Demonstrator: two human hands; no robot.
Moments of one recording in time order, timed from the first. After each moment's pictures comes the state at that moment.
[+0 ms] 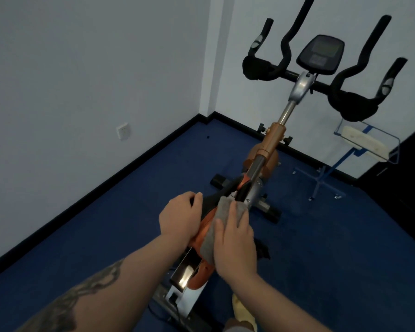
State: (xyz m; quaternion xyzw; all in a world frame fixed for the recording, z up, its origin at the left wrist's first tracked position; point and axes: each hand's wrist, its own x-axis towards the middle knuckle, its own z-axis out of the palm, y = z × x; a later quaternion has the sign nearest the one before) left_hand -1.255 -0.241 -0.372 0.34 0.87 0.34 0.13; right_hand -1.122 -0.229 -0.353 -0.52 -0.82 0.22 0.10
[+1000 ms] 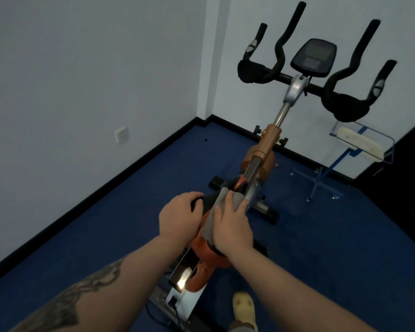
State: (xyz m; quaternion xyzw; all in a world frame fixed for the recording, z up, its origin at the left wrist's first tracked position) left_hand -1.250 -0.247 -0.364 0.41 0.84 0.35 0.09; right_hand -1.137 -0.196 -0.346 -0.54 -0.80 0.25 0.05
